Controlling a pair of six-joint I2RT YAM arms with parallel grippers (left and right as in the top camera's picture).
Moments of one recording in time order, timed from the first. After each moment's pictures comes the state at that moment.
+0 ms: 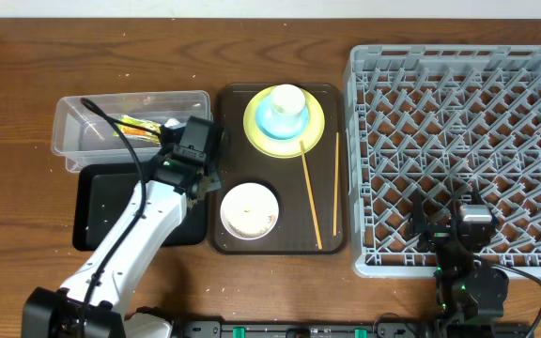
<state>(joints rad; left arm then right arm) -0.31 1.42 0.94 -0.76 -0.32 -0.59 0.00 0.01 0.01 -0.07 0.01 0.00</state>
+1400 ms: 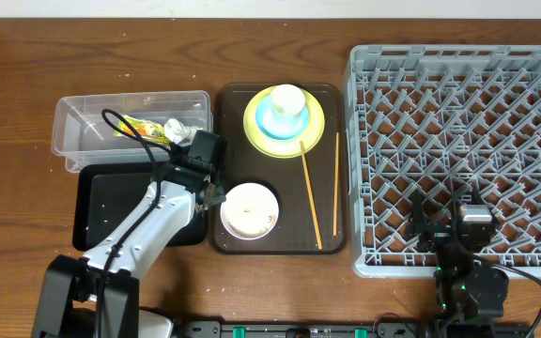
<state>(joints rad) -0.31 1.51 0.82 -0.65 -0.24 -0.59 0.00 0.01 0.01 -0.07 0.01 0.00</state>
